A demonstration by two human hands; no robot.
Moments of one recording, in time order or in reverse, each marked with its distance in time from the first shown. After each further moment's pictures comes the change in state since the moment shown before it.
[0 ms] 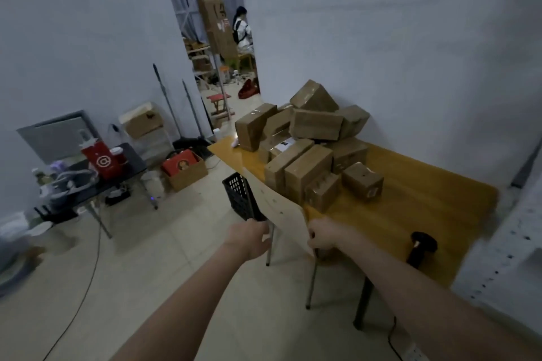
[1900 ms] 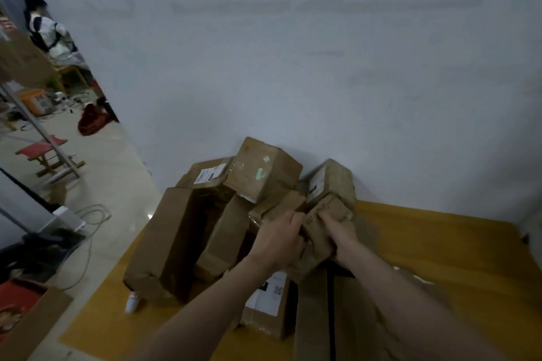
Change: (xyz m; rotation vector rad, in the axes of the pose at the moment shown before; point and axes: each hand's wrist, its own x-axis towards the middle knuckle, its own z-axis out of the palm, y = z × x) left_hand 0.613 -0.057 -0.147 -0.193 0.276 0.858; right_hand 0.478 0.132 -0.243 1.904 0.857 0.832
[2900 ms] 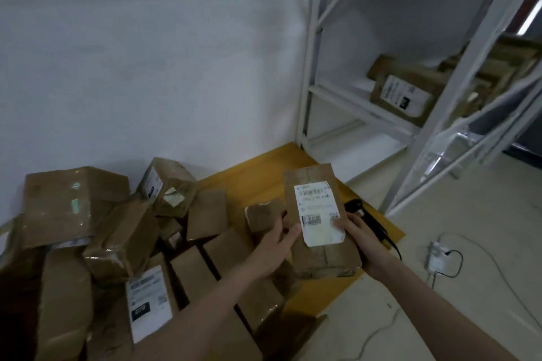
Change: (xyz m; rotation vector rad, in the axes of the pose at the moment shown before) left_hand -0.059 0.190 0.062 -0.993 -0.827 0.235; right_hand -0.213 0.126 -0.255 0.308 0.369 -0.278
